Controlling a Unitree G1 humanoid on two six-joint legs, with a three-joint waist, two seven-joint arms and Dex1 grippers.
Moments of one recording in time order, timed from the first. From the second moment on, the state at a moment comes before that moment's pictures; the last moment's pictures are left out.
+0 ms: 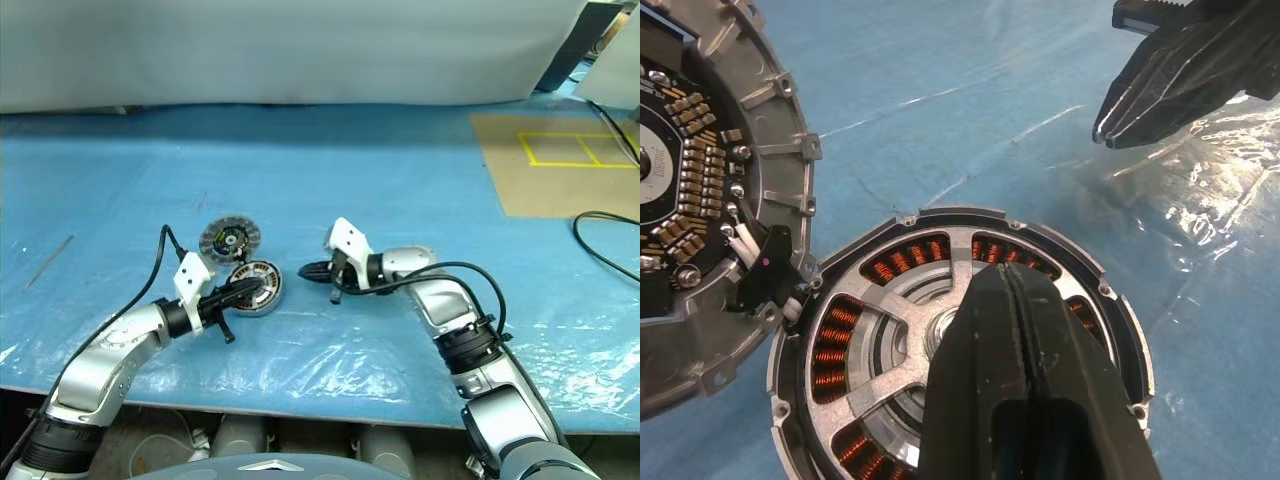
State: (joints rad) left arm 0.00 0.48 -0.02 -0.26 -0.34 0.35 -0.71; right arm -0.50 -0.39 0.32 0.02 0.20 0.46 1.05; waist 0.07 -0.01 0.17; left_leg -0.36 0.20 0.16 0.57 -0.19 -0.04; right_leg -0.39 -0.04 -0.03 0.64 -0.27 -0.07
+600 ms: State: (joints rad) left arm 0.02 0.51 0.32 -0.24 -0.68 0.34 -0.80; right arm -0.50 -0.39 0.32 0.02 0.24 0.42 1.10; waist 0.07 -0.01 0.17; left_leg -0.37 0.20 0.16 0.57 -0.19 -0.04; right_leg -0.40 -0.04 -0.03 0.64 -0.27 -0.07
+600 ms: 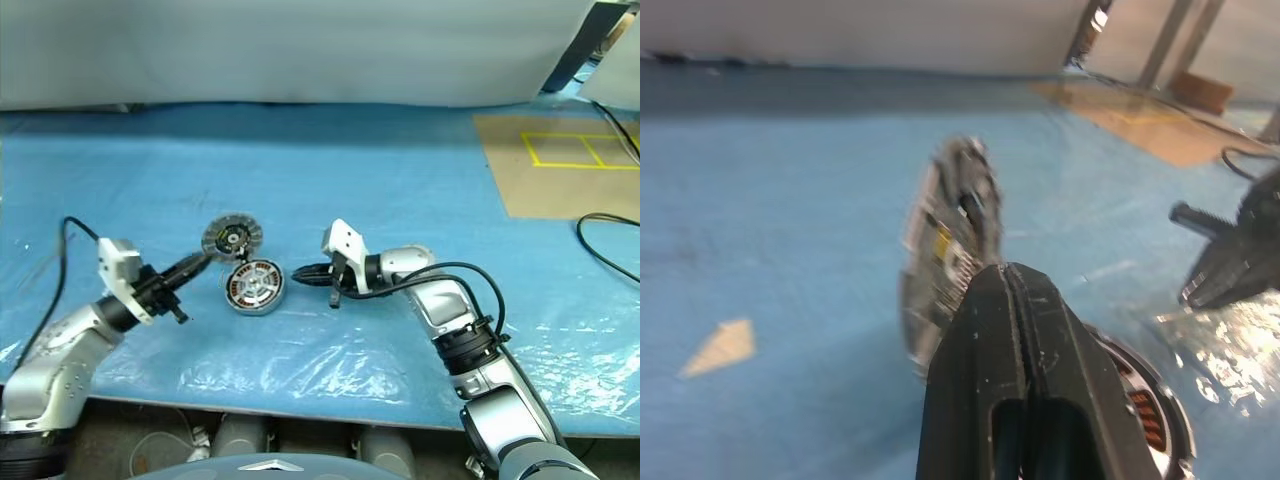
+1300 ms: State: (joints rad) left arm -0.52 0.49 0.14 0.31 -0.51 0.22 -1.04; right arm -0.48 -0.40 0.33 -0.02 0.24 0.47 1.11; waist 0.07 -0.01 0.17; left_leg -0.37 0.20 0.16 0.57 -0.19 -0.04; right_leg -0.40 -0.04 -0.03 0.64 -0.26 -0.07
